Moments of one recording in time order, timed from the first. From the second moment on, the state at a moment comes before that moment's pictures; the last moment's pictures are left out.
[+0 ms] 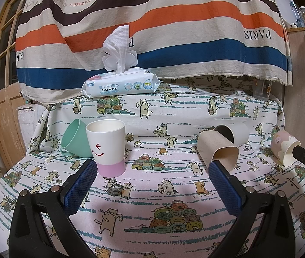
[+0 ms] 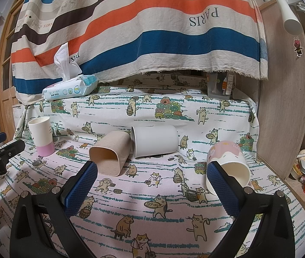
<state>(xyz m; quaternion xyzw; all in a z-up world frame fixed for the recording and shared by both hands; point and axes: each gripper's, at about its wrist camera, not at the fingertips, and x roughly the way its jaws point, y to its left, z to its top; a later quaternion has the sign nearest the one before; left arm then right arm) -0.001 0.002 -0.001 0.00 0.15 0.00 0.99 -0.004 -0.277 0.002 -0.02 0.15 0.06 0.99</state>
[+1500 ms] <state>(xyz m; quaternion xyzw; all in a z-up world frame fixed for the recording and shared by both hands) -0.001 0.008 -0.001 -0.01 0.15 0.01 0.99 -0.002 -0.227 0.060 -0.04 0.18 0.10 0.98</state>
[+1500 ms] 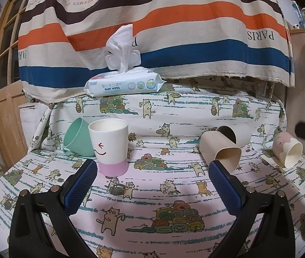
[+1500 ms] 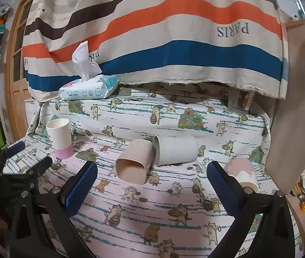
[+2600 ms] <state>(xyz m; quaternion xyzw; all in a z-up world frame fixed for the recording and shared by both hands) 0.006 0.009 -0.003 -0.01 0.18 0.01 0.98 0.186 -0.174 -0.009 0.04 0.45 0.05 0.89</state>
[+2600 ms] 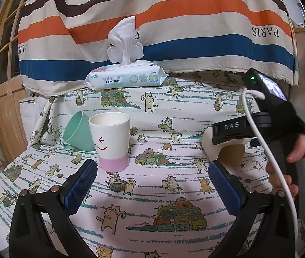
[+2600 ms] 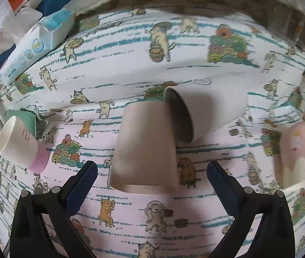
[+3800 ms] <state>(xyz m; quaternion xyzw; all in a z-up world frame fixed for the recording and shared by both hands) 0.008 0.011 -0.003 -0.01 0.18 0.02 0.98 0.182 -0.208 -0.021 0.02 0.49 0.05 0.87</state>
